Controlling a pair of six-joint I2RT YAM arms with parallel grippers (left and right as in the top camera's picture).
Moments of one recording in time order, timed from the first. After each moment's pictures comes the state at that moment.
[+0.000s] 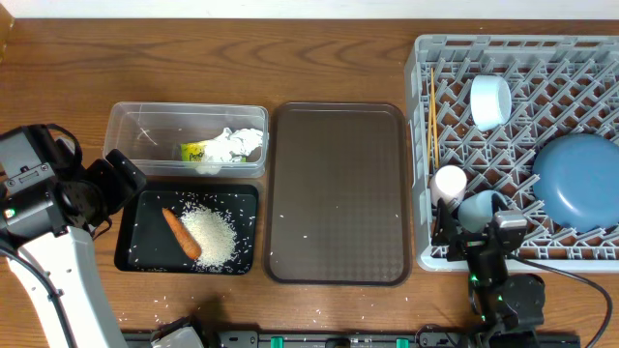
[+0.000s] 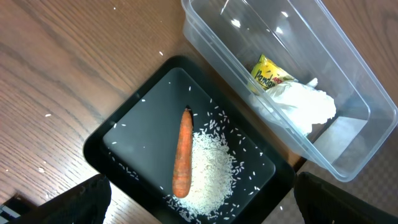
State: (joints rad) left arm 0.49 1.19 1.26 -1.20 0.12 -0.33; right arm 0.14 0.01 0.01 -0.07 0.00 0.17
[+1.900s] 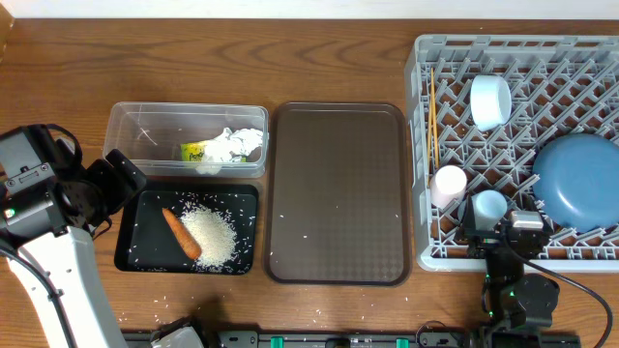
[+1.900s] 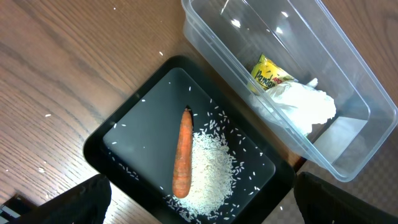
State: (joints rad) left arm 0.49 1.19 1.26 -1.20 0.12 -0.33; right arm -0.07 0.01 0.01 -0.07 0.00 -0.04
